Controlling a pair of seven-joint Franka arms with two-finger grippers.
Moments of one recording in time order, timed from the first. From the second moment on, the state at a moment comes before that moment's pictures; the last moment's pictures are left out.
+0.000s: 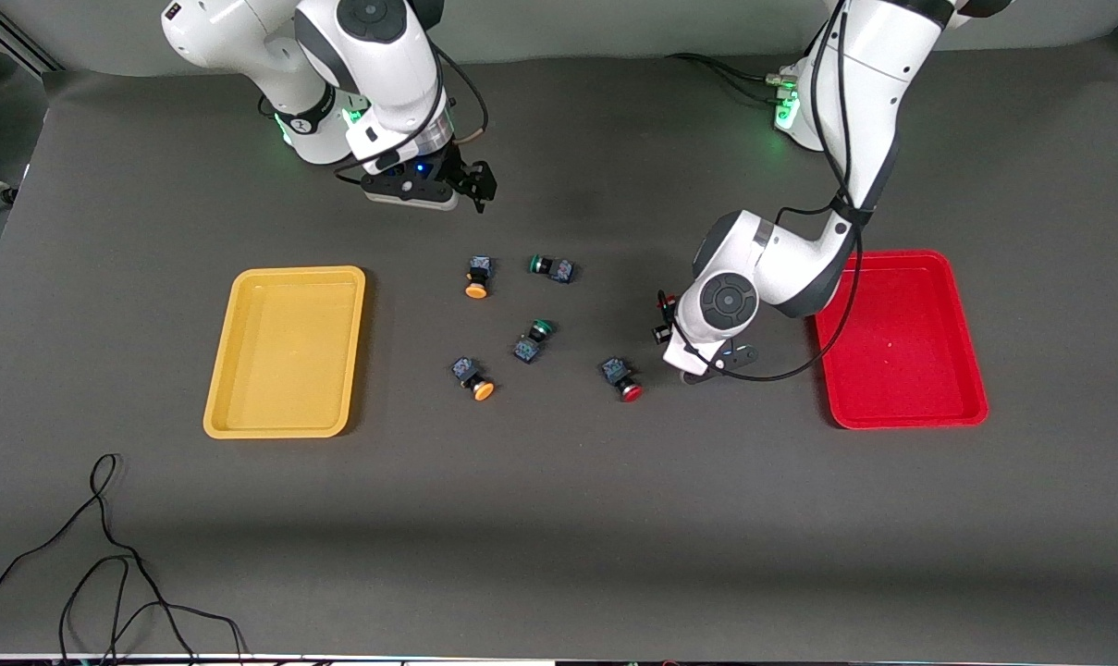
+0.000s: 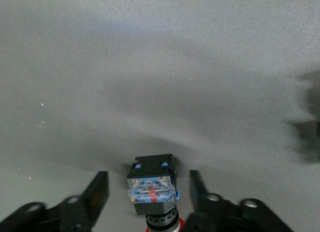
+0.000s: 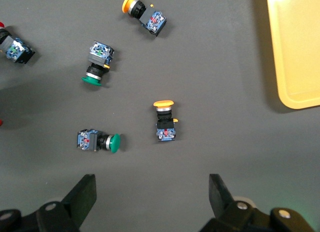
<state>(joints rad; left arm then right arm) -0.41 0.55 -0.16 -1.94 -0.08 2.25 -0.86 0.78 -0.15 0.00 -2.33 0.00 2.20 1.00</state>
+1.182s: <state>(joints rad) -0.06 0.41 -0.13 -1.79 0.04 1.76 -0.52 0.78 0.31 -0.01 -2.46 0.00 2.79 1.02</state>
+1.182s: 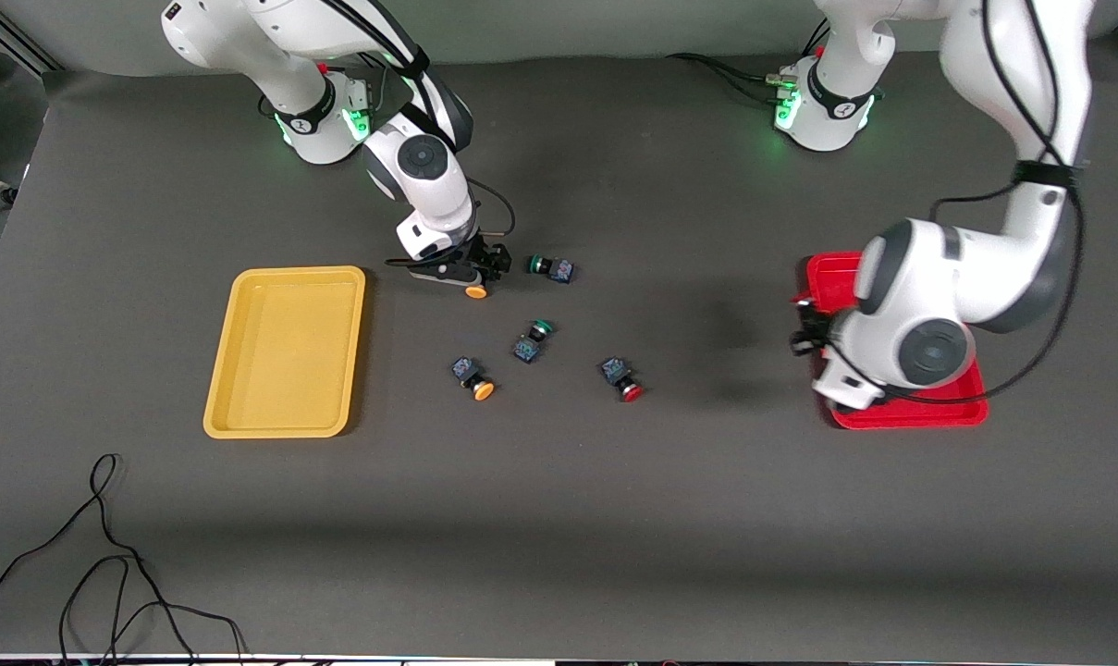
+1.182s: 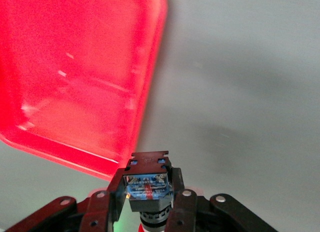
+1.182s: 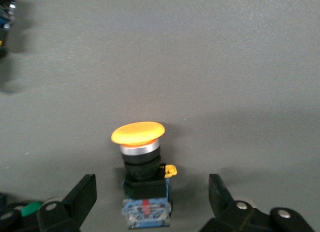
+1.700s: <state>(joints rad) 0.09 0.42 -0.13 -1.97 0.08 1.90 -0.37 0.78 0.32 -0.01 -2.45 0.00 2.79 1.02</state>
